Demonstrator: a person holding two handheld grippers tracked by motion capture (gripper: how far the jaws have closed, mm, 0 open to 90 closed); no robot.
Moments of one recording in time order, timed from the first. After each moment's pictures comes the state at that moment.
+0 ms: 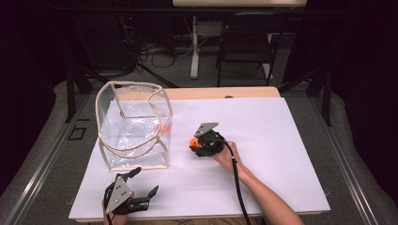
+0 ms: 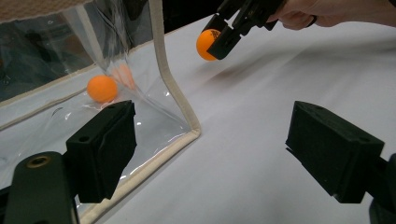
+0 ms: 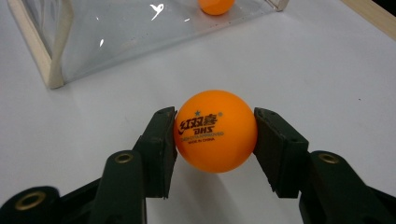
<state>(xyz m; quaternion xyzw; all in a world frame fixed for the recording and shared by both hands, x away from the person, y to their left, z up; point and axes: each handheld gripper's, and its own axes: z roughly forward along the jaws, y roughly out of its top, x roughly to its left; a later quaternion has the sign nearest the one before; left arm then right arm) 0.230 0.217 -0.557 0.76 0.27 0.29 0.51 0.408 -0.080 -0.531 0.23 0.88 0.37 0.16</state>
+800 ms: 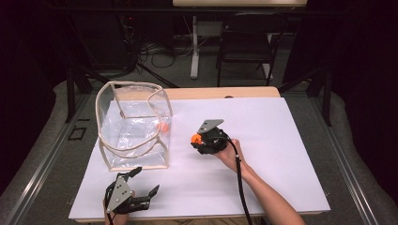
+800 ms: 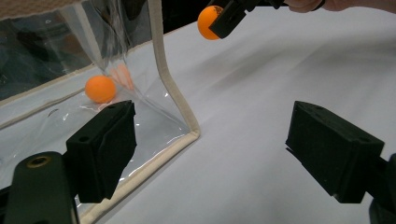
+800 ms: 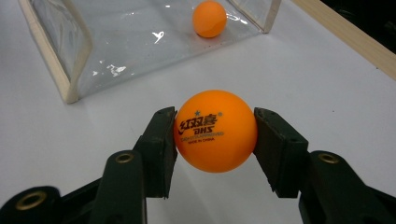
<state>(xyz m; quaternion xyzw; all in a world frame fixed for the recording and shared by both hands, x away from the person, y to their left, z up) 0.232 0.215 -0.558 0.76 0.27 0.29 0.52 0.402 -0.090 -0.508 0.23 0.87 0.39 0.17</state>
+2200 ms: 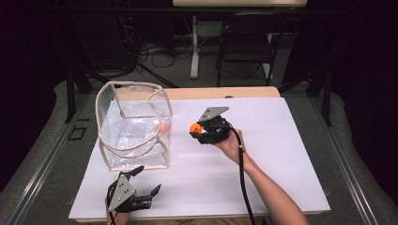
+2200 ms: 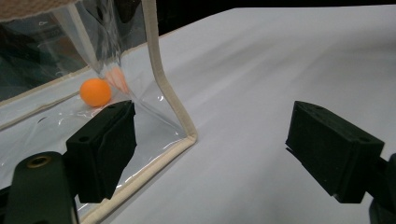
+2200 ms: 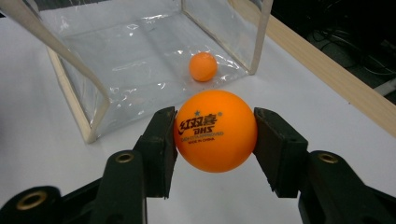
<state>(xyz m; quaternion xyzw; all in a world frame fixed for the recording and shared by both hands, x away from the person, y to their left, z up) 0.235 0.212 -0.558 0.76 0.27 0.29 0.52 0.408 -0.093 -0.461 0.23 0.86 0.42 0.17</state>
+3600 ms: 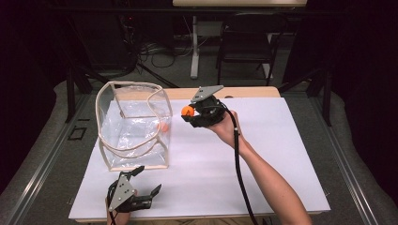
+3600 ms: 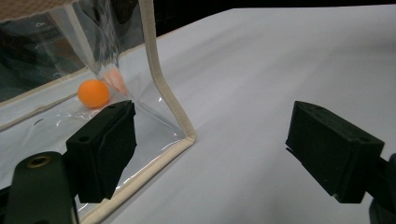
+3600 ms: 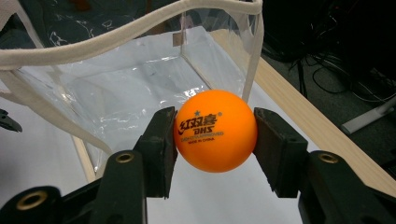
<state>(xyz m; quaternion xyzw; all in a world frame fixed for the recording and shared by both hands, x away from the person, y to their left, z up) 0.236 0.211 -0.558 0.76 0.26 0.28 0.52 0.421 -0.074 -0.398 0.21 0.86 0.44 0.18</state>
